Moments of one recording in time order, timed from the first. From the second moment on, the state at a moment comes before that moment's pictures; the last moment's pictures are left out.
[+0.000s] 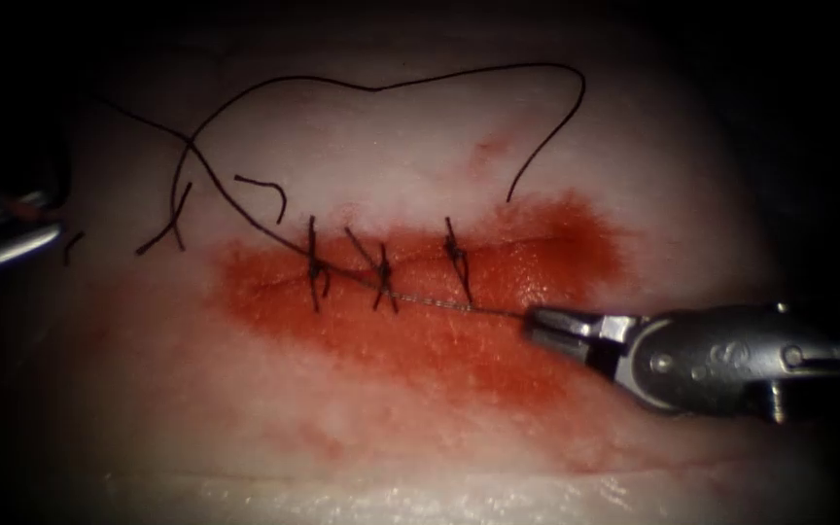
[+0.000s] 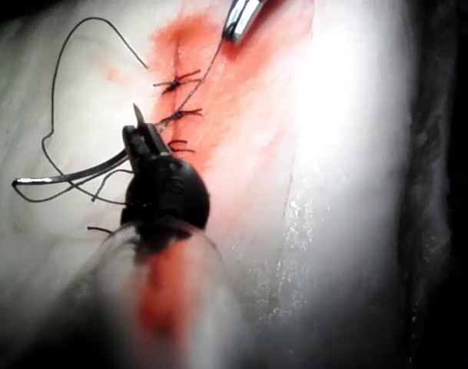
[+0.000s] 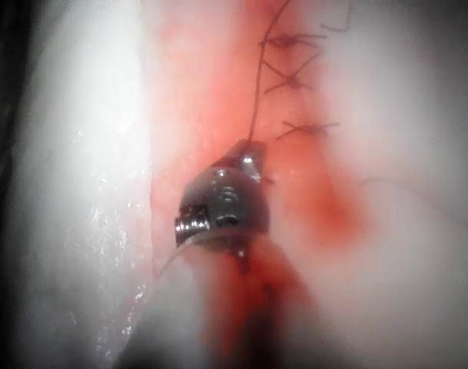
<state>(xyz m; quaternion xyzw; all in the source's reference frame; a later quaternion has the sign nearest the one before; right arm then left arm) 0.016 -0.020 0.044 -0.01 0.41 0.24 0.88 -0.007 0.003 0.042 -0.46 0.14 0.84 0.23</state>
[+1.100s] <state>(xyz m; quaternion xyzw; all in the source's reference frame) 0.015 -0.018 0.036 -0.08 0.49 0.11 0.86 -0.001 0.005 0.044 -0.43 0.16 0.86 0.23</state>
